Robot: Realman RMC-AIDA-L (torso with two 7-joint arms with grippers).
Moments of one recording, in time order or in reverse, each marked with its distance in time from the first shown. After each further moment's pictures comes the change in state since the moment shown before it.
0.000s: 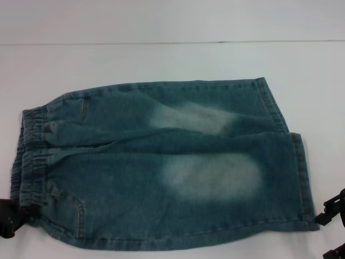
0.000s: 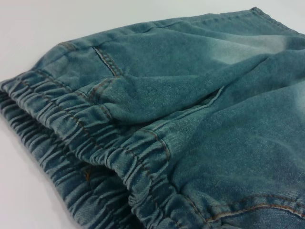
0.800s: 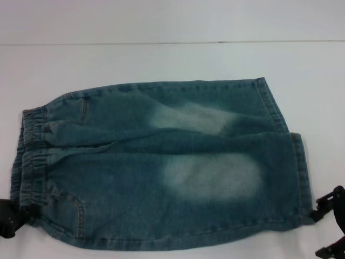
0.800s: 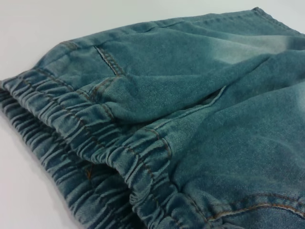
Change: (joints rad) left arm 0.002 0.001 0.000 -0.009 0.001 -0.010 0.000; right arm -0.011 -0.003 -0.019 -0.006 0.061 0.003 -0.014
